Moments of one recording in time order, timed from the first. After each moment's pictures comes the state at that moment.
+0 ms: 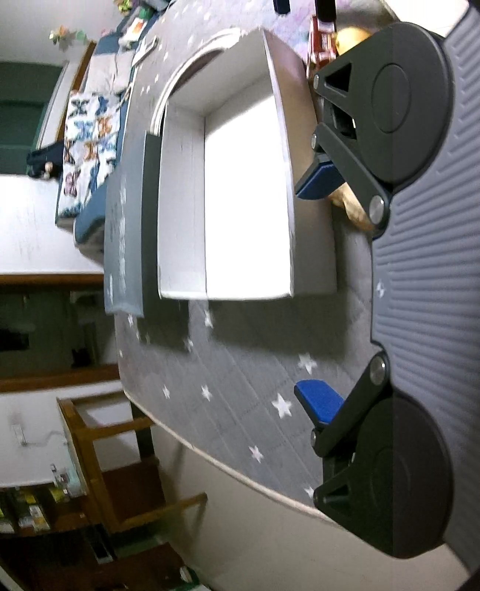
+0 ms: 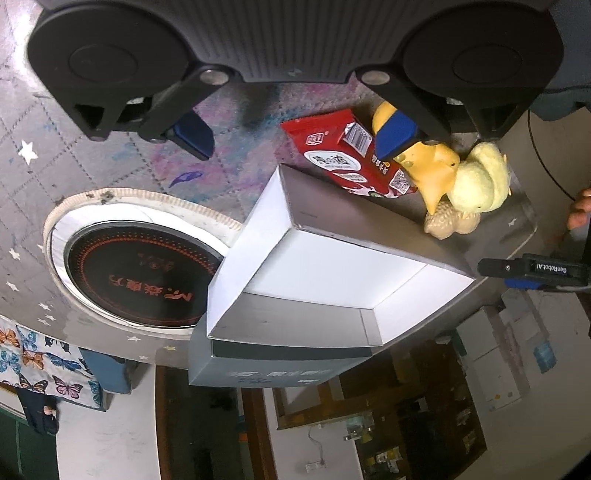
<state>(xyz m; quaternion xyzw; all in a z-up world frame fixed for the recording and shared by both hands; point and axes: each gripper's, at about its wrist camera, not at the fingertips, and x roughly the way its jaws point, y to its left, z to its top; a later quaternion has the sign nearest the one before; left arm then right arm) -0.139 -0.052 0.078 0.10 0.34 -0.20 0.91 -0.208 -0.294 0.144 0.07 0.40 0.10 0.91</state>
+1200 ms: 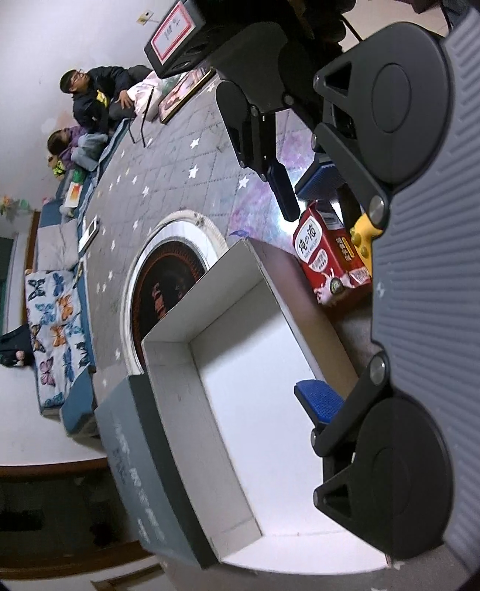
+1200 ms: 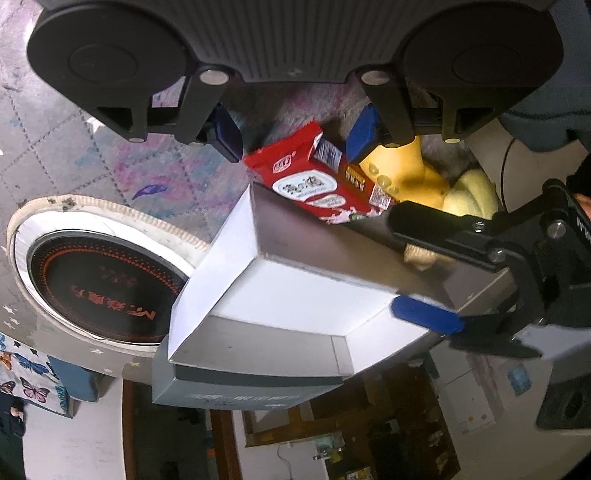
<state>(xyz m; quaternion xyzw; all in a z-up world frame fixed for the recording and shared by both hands) -0.167 -0.190 0.069 0.16 0.35 -0.46 0.80 -0.202 -0.285 0.128 0.05 0.42 0.15 0.89</state>
